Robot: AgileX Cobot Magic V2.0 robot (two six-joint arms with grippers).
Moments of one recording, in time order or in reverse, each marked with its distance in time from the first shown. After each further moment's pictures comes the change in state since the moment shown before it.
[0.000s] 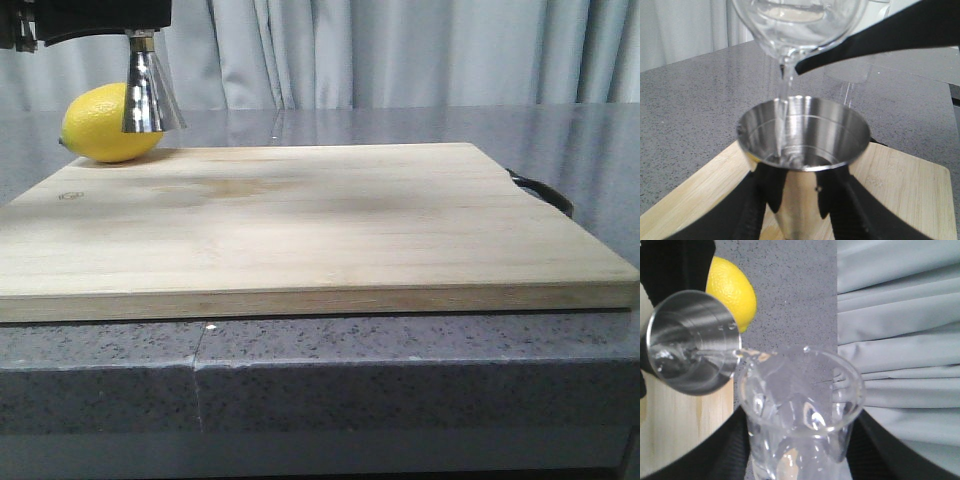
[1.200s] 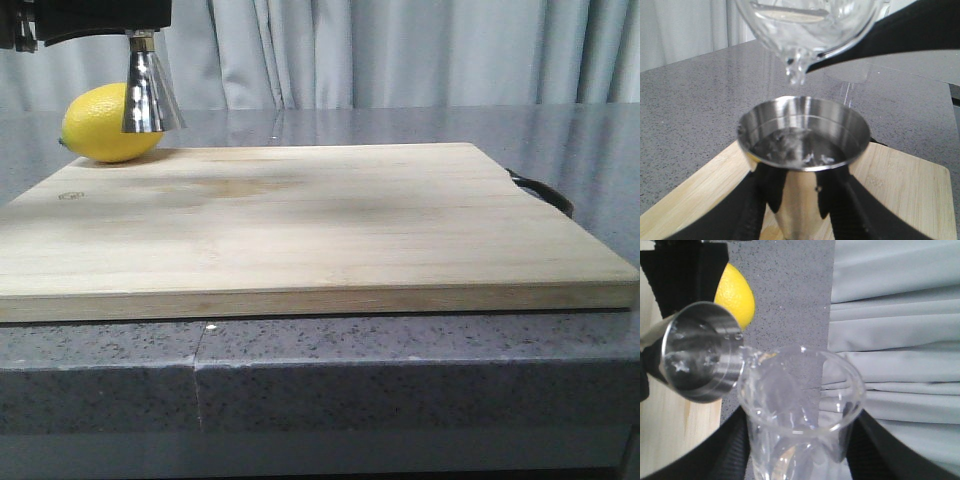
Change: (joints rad) left arm 0.000 0.000 0.000 0.000 0.000 0.000; right arm 0.027 0.000 0.000 -0.045 -0.008 -0.053
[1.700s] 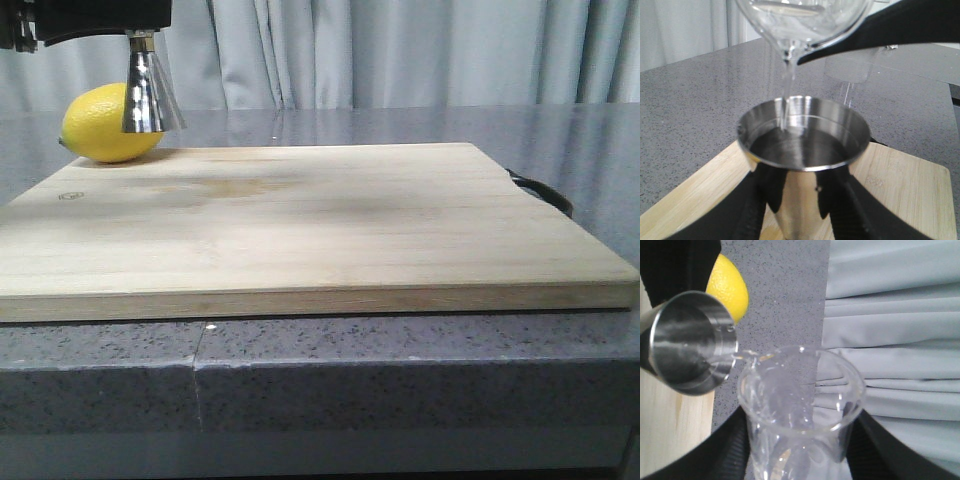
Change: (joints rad) left arm 0.000 0.000 0.000 0.000 0.000 0.000; right arm 0.004 0.000 0.000 -0.032 -0.002 0.002
